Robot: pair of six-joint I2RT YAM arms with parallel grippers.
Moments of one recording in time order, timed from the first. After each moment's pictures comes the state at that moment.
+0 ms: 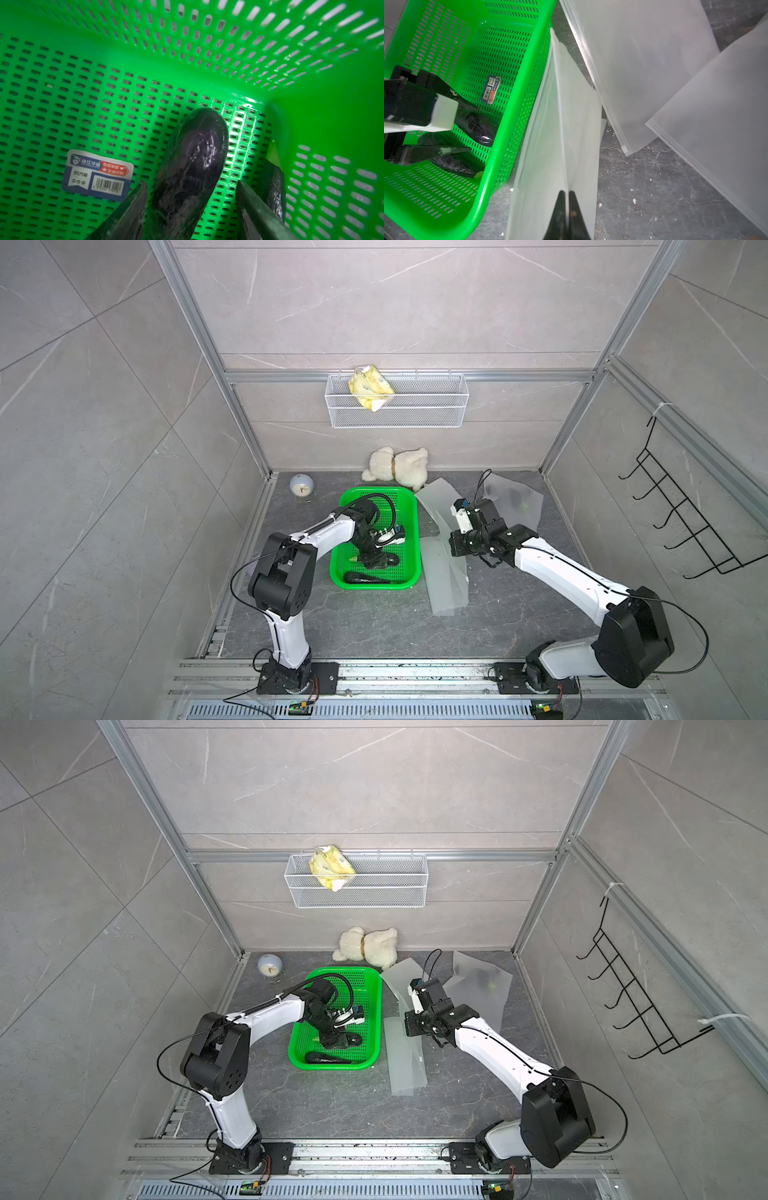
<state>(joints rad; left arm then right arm) -0.46 1.87 1.28 -0.77 0.38 0.88 0.49 1.42 1.05 -0.54 -0.09 0.25</state>
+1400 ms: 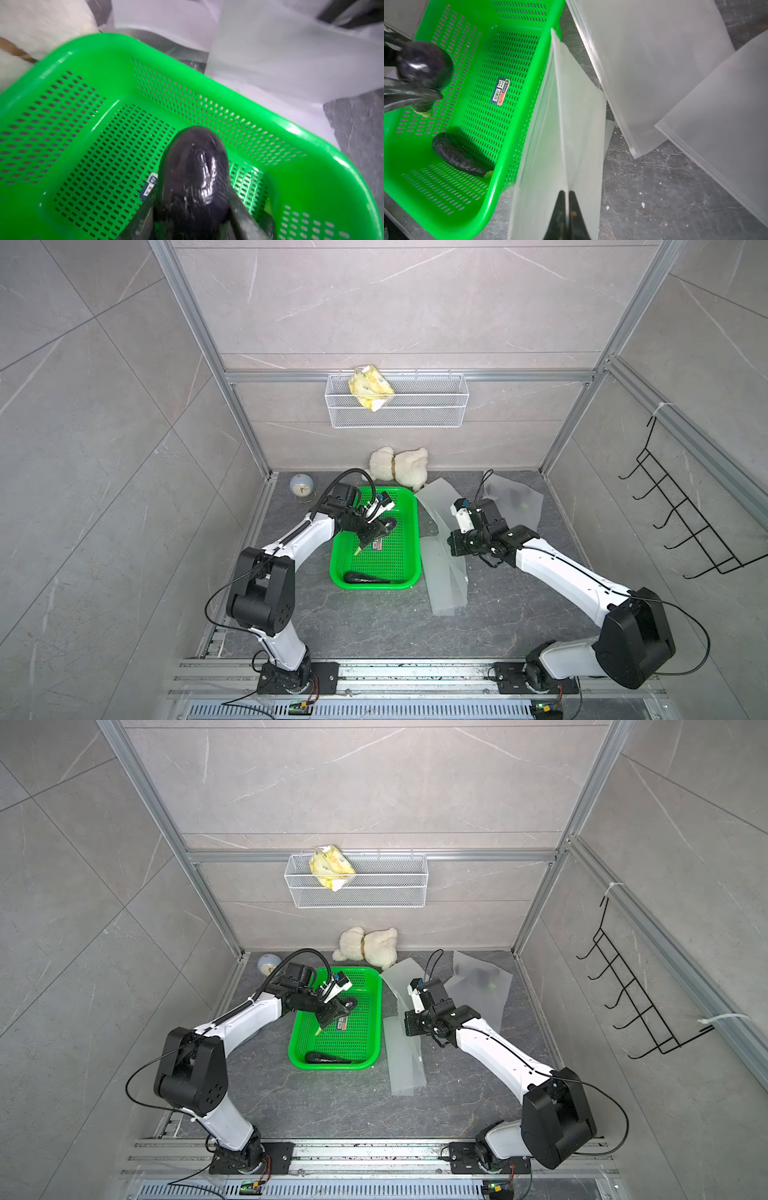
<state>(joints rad) -0.35 1.67 1.21 -0.43 0.61 0.54 0.48 1.41 1.04 -0.51 -0.13 0.26</state>
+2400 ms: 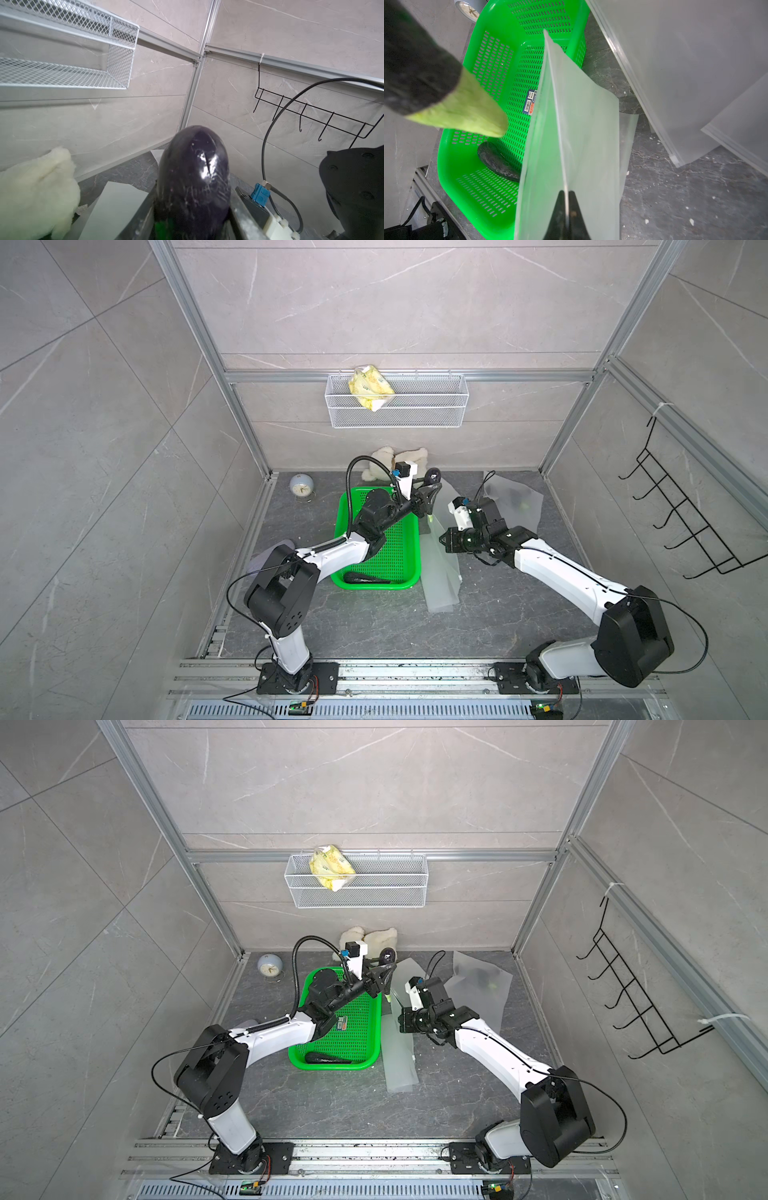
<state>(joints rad) -0.68 1.77 1.13 0.81 0.31 -0.32 0.48 1.42 1.02 -0.42 -0.26 0.40</state>
